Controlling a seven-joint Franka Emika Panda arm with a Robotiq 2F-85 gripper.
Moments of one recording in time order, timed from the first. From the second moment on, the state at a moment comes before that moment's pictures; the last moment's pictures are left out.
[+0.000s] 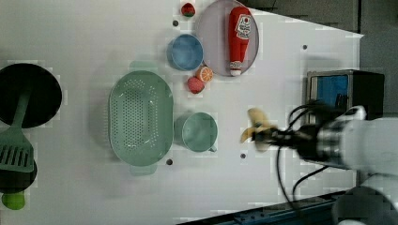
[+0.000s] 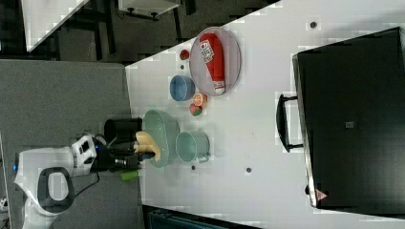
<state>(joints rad) 0.04 -0.15 0.38 -2.25 0.08 0.45 -0.14</state>
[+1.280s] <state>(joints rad) 0.04 0.10 0.44 -2.35 0.10 0.75 0.05</state>
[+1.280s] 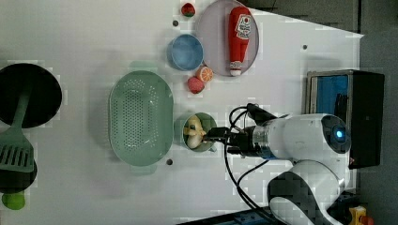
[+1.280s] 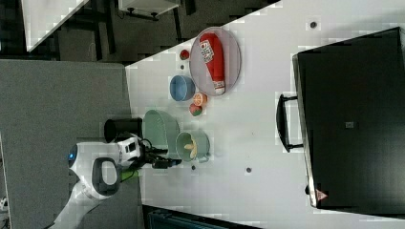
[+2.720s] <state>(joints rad) -0.08 -0.21 -0.09 -1.84 0.00 0.03 0.04</state>
